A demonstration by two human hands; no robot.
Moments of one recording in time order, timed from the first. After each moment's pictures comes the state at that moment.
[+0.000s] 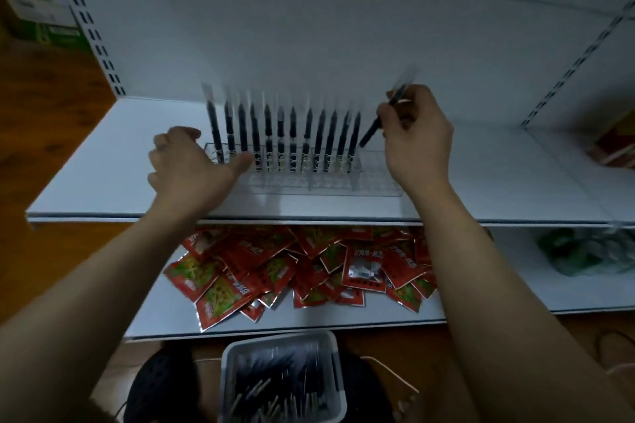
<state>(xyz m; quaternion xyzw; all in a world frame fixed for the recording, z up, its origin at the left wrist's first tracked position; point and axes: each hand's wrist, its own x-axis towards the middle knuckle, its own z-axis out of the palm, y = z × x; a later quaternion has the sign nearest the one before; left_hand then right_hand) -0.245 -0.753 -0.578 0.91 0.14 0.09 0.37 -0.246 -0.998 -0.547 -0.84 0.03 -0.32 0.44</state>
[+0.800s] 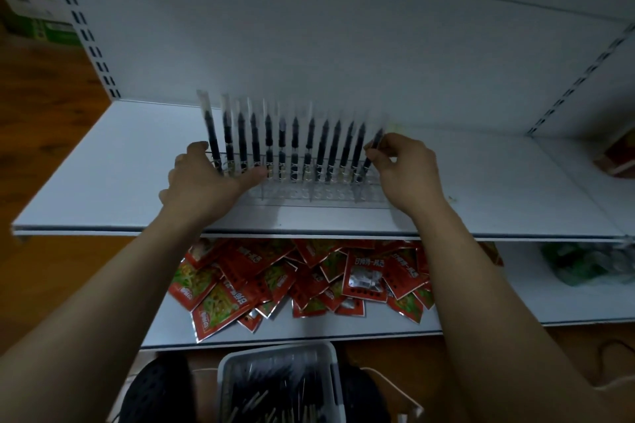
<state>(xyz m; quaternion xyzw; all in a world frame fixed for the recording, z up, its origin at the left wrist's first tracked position) -0.223 -0.752 -0.597 0.89 0.12 0.01 0.44 -0.231 -1.010 -0.574 -0.94 0.06 -0.13 0.31</state>
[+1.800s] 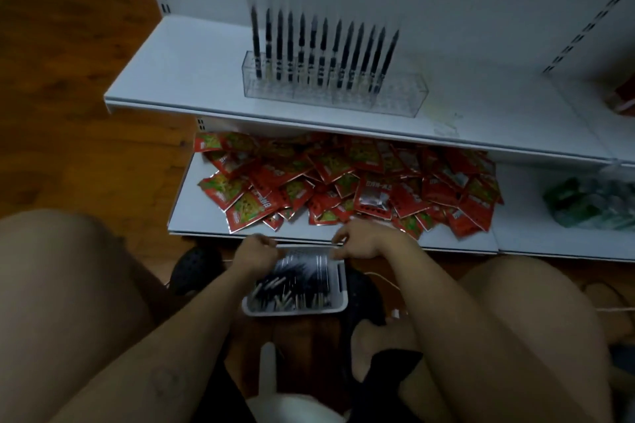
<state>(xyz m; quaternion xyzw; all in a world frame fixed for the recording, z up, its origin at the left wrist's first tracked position) -0.425 -0.765 -0.749 0.79 0.22 -0.25 0.52 -0.398 -0.965 -0.689 -0.90 -0.02 0.41 0.17</state>
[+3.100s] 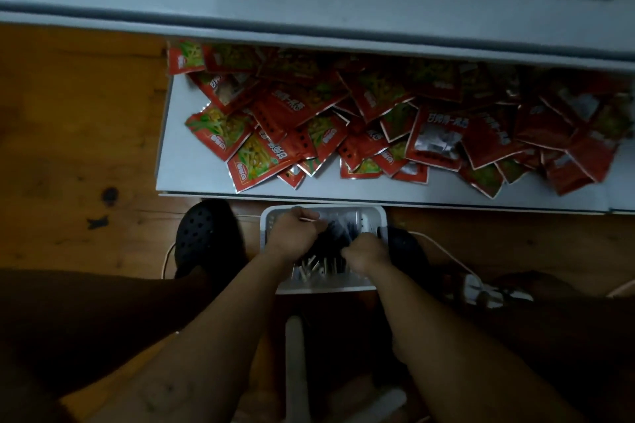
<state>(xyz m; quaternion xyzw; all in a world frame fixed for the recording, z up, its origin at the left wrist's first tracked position) -0.365 -0.789 -0.875 0.71 0.28 -0.34 0.55 -0.387 -0.936 -0.926 -0.80 0.28 0.44 0.28</state>
